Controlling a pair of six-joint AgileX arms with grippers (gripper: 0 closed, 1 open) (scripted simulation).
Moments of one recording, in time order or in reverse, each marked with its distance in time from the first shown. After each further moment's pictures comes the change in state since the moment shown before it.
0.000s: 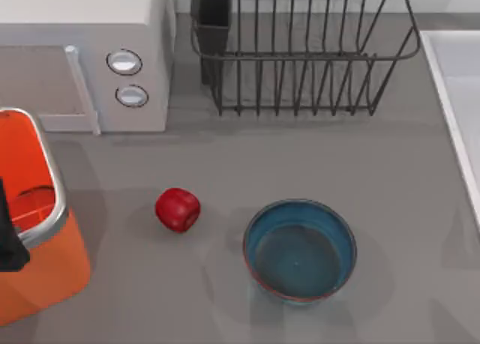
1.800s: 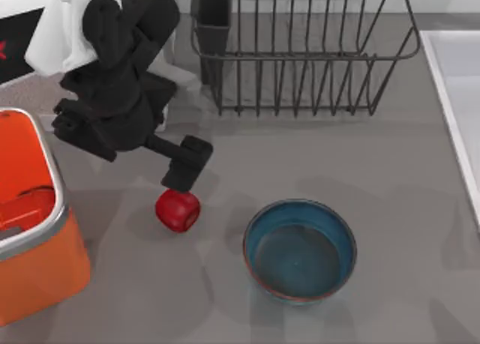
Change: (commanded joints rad) left arm -0.477 1.795 1.385 -1.018 -0.006 0.028; right arm 0.000 0.000 0.000 0.000 0.000 0.000
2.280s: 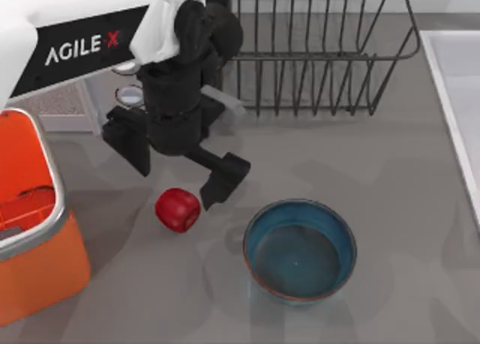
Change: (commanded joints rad) left arm -0.082 0.303 0.269 -0.186 -0.019 -0.003; right arm 0.000 0.000 0.000 0.000 0.000 0.000
